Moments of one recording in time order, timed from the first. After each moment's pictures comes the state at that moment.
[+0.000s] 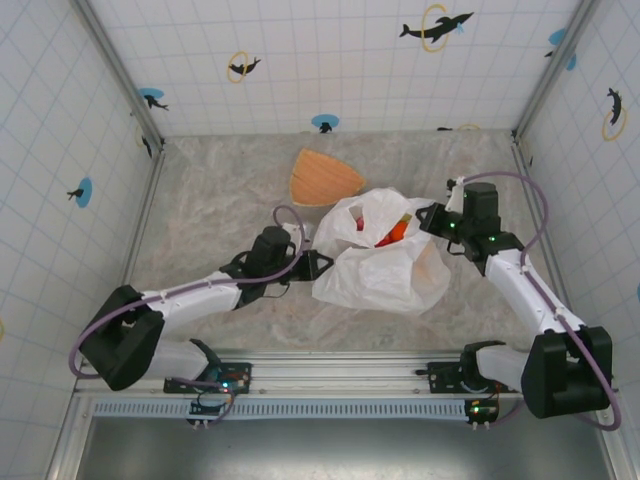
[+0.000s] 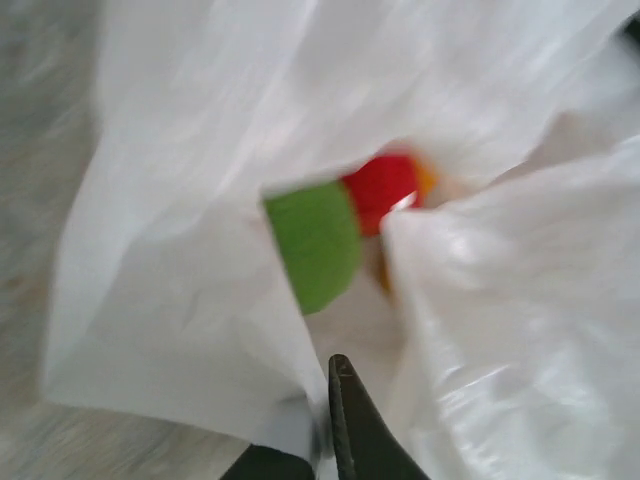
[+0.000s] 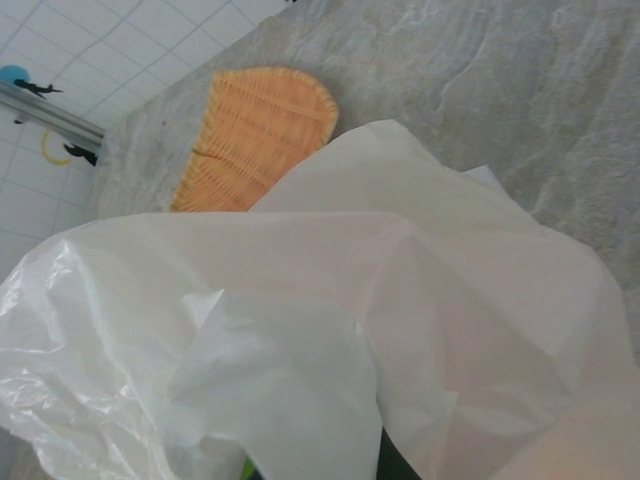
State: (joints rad) left arm -0.74 1.33 0.59 0.20 0.40 -0.73; right arm 0.16 1.17 0.77 -0.24 -0.40 0.50
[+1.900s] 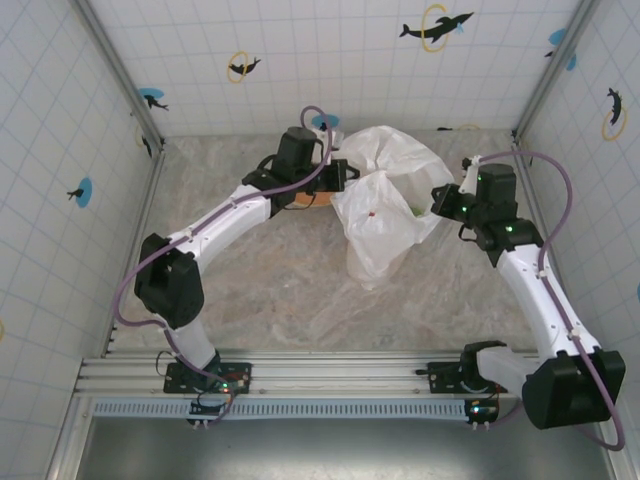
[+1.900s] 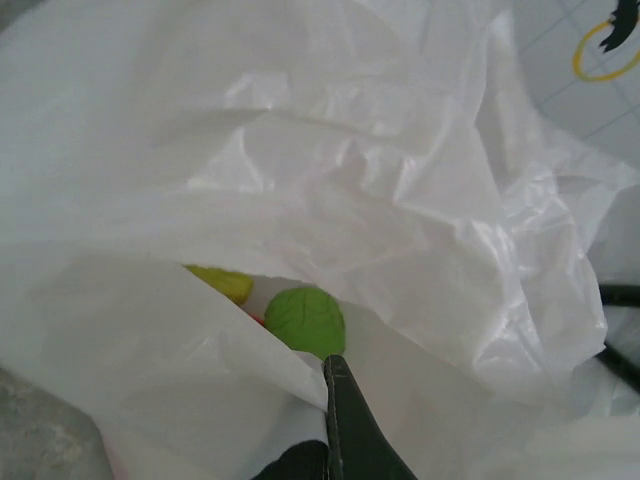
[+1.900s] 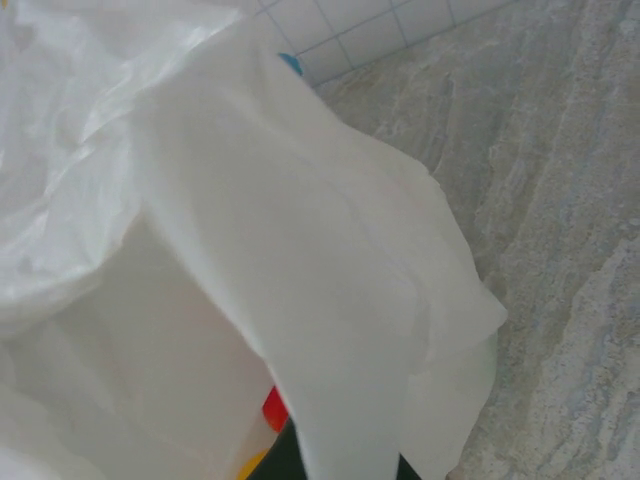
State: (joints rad) left arm -0.63 1.76 1.50 -0.25 0.43 -0.51; right arm 0.15 1.11 0.96 -0.41 -0.27 0.45
